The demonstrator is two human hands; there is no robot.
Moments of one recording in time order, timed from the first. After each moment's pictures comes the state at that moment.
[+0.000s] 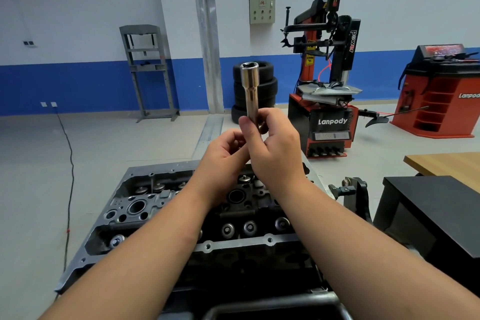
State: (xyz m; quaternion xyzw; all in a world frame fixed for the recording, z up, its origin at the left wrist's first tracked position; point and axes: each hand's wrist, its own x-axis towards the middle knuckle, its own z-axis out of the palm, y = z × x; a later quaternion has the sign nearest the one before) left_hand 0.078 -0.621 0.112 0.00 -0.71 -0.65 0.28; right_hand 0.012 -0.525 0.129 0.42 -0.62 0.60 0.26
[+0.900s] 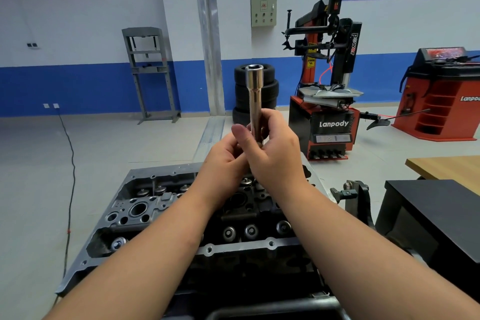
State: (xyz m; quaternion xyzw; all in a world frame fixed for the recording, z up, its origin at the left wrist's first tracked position) left_hand 0.078 -0.620 0.112 0.00 -0.73 -0.61 0.29; right_hand 0.013 -0.524 0.129 0.43 -0.63 0.60 0.22
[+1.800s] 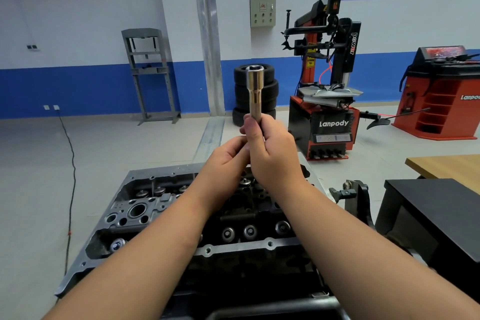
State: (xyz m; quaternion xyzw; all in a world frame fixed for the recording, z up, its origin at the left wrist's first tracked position) left_hand 0.082 -0.617 0.113 0.00 -0.74 -0.63 0.25; right_hand 0.011 -0.527 0.129 0.44 -0.65 0.60 0.19
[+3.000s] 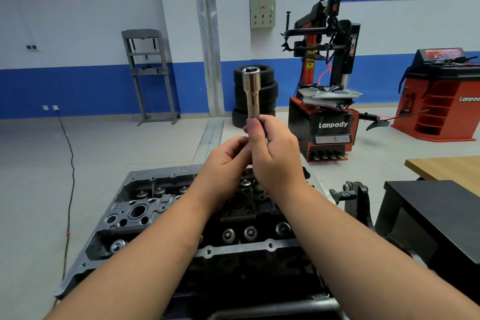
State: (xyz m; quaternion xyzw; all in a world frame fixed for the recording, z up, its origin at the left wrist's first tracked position) left_hand 0.082 -0.617 0.113 0.00 -0.72 -0.63 0.27; right_hand 0.012 -0.526 0.128 0.43 -0.63 0.60 0.22
